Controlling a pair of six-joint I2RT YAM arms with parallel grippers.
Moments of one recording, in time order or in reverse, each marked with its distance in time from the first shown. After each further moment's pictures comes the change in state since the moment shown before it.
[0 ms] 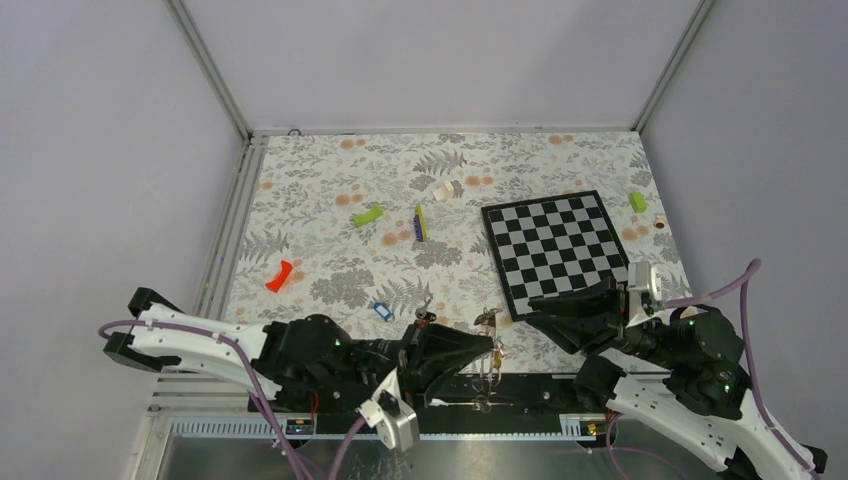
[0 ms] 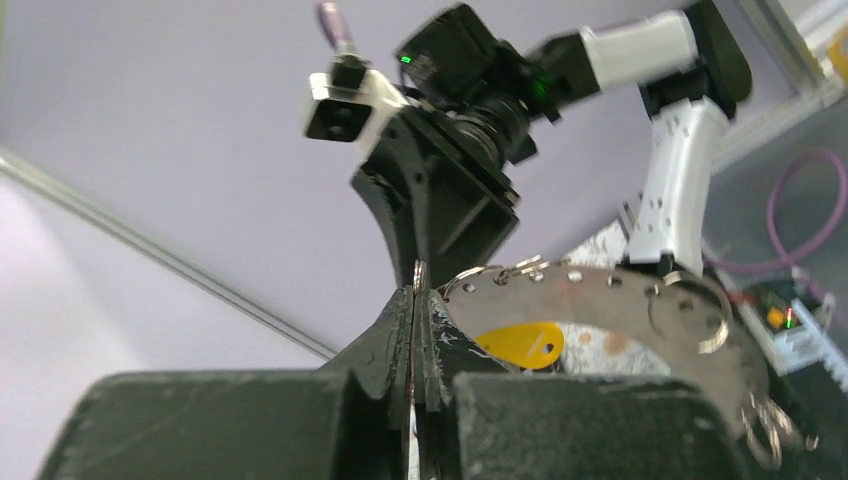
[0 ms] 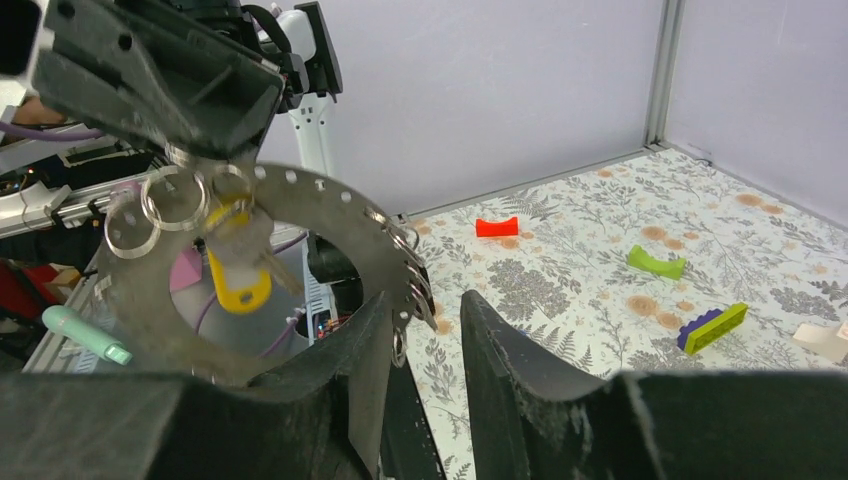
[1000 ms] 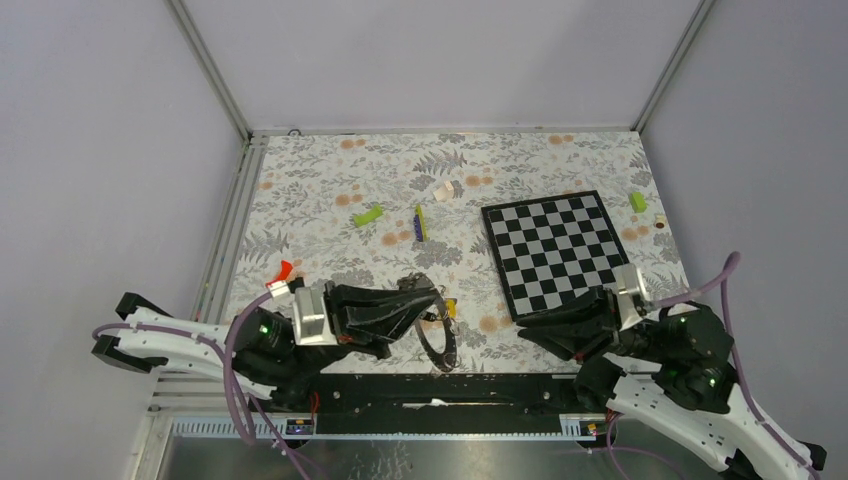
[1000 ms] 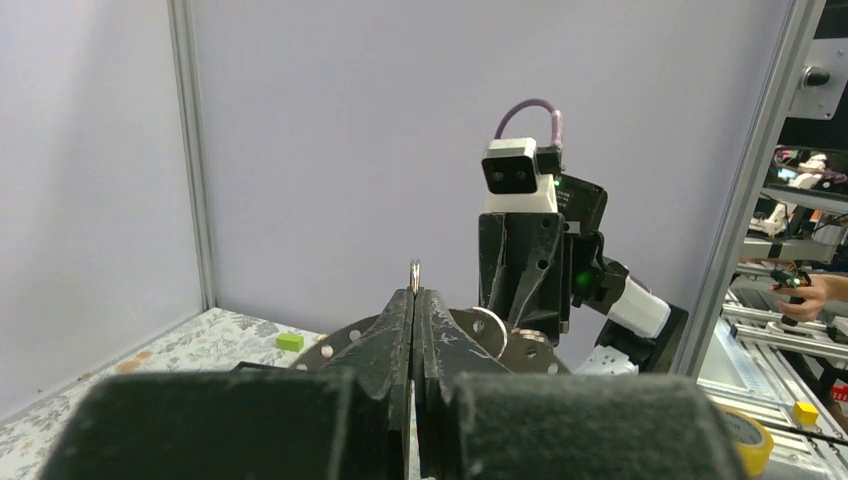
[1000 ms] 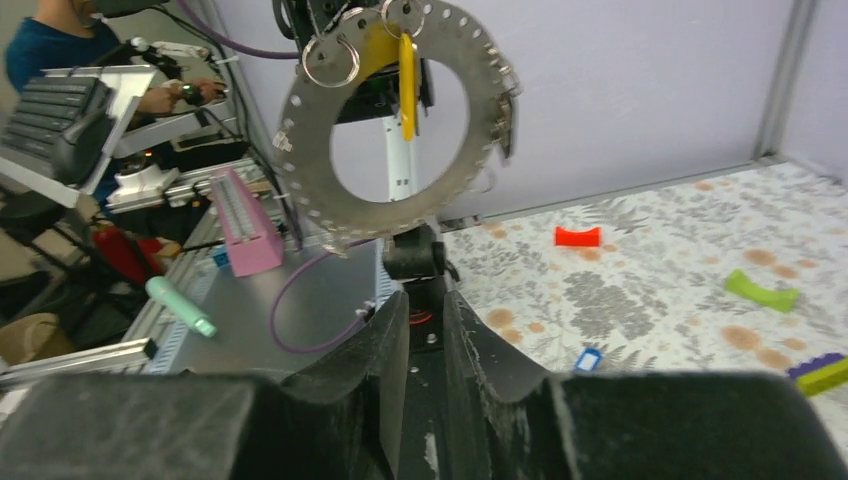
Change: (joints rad) left arm 0.002 -0.200 -0.164 0.381 -0.383 -0.734; right arm 0.000 0.006 -0.039 0.097 -0.145 0.066
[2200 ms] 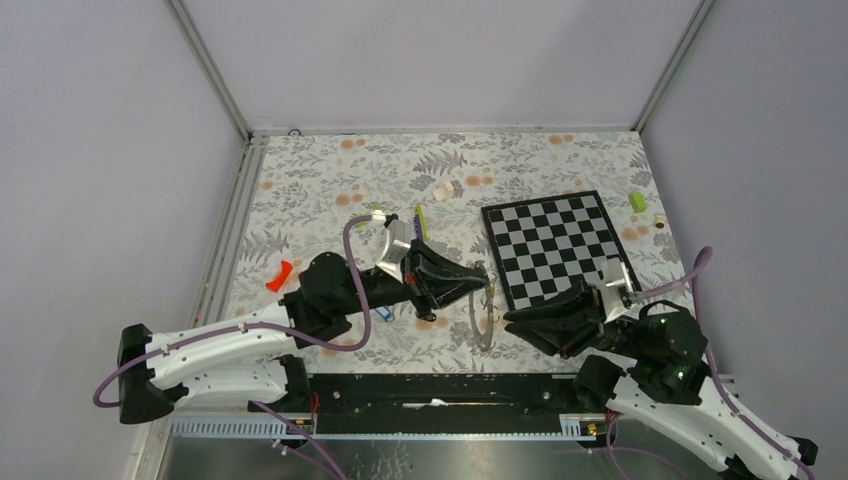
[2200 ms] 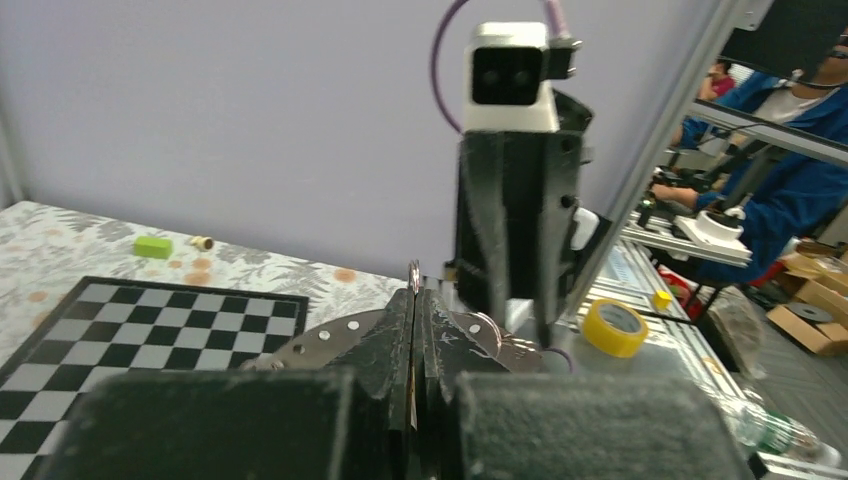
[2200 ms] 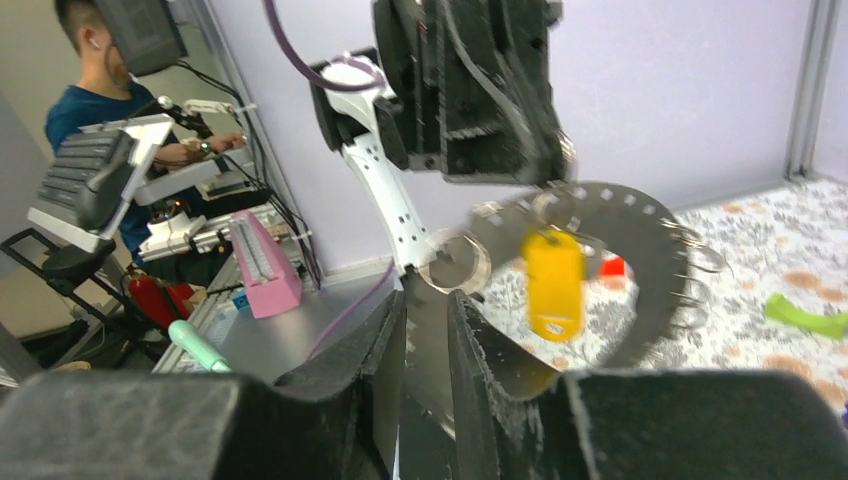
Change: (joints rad) left arm 0.557 0.240 0.041 -0.086 0.679 -0.523; right arm -0.001 -0.006 -0.155 0.264 0.003 0.137
